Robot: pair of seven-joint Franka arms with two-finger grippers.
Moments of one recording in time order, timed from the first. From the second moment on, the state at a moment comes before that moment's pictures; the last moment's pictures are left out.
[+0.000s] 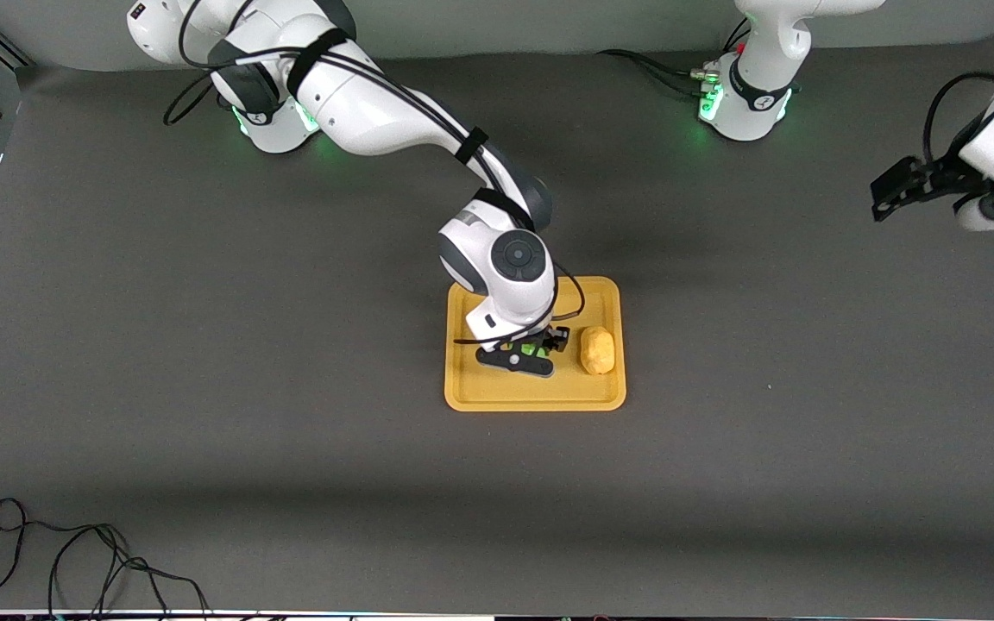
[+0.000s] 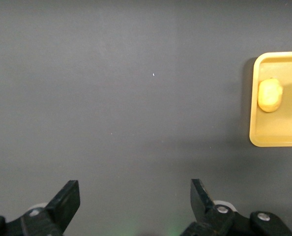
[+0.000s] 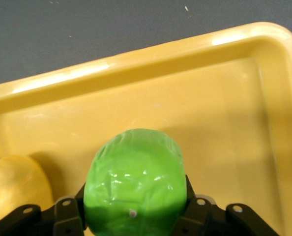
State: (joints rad) left arm -0.01 -0.15 -0.05 -1.82 0.03 1.65 -0.04; right arm 0.80 1.03 -0.03 -1.05 -0.01 2.13 1.02
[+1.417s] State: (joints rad) left arm -0.01 -0.09 -0.05 -1.77 0.03 1.63 -0.04; right arm 0.53 0.52 -0.05 -1.05 -0.02 1.46 0.63
